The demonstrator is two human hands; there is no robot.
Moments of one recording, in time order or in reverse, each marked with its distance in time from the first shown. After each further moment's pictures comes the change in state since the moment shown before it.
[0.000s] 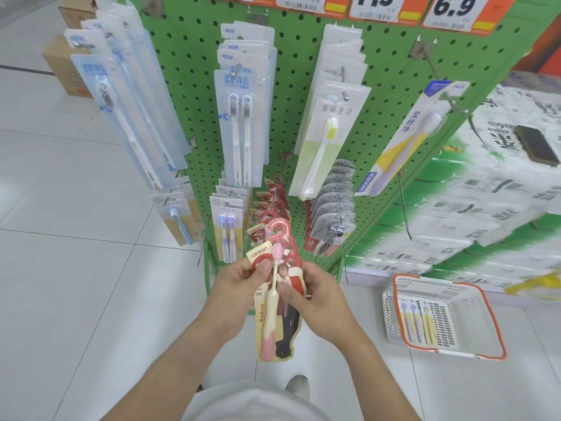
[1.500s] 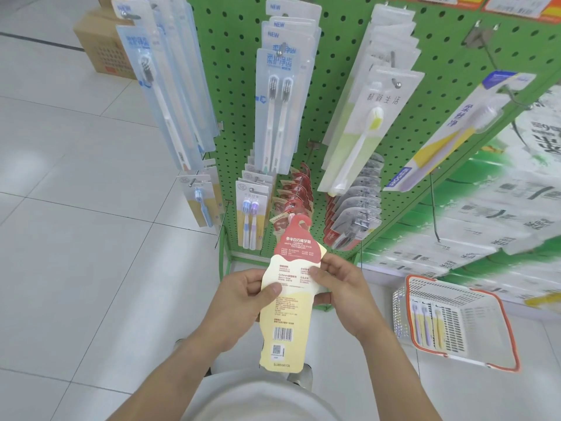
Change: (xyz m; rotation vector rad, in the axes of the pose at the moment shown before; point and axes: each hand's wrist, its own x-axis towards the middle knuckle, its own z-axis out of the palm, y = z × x) left_hand -0.031 -0.013 -0.031 0.194 -0.027 -0.068; right_hand 0.005 -0.012 -0.005 0.431 -0.036 0.214
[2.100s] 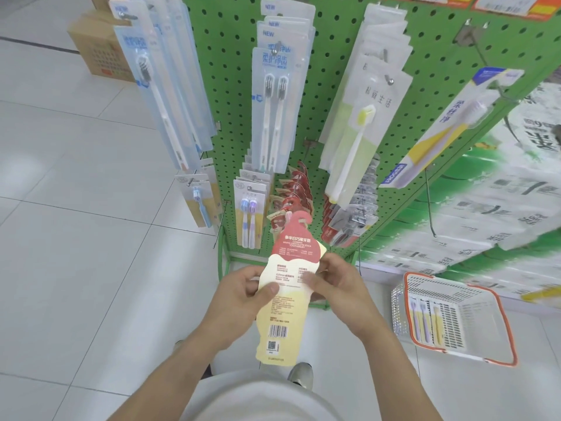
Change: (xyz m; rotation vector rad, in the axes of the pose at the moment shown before) left_hand 0.000 -0.009 -0.003 0.083 -0.009 0.083; right_hand -0.008 0.005 -0.004 -0.228 -0.029 -0.090
